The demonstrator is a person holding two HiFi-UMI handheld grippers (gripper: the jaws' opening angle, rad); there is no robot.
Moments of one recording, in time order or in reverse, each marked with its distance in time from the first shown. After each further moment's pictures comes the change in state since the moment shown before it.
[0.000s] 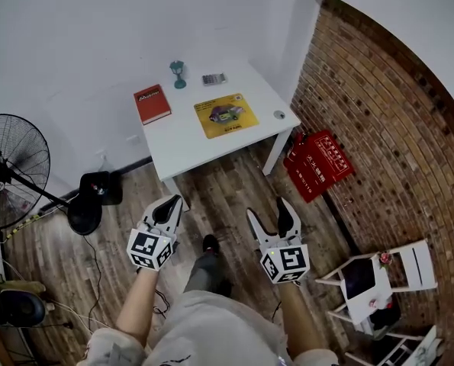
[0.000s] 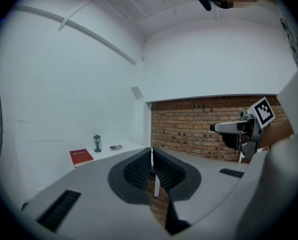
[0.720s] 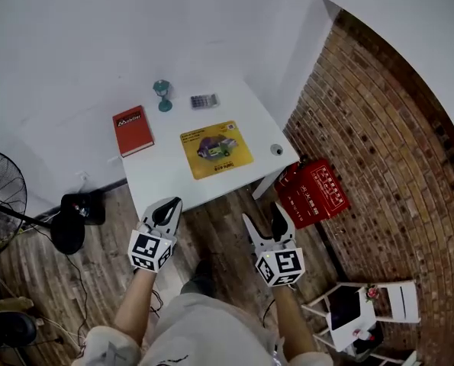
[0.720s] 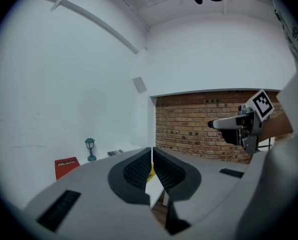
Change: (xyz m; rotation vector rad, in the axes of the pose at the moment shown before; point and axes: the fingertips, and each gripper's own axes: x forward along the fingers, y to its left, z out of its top) left arm 0.210 0.104 0.007 0.011 0.022 -0.026; right arm 0.202 -0.111 0.009 -0.001 0.066 0.000
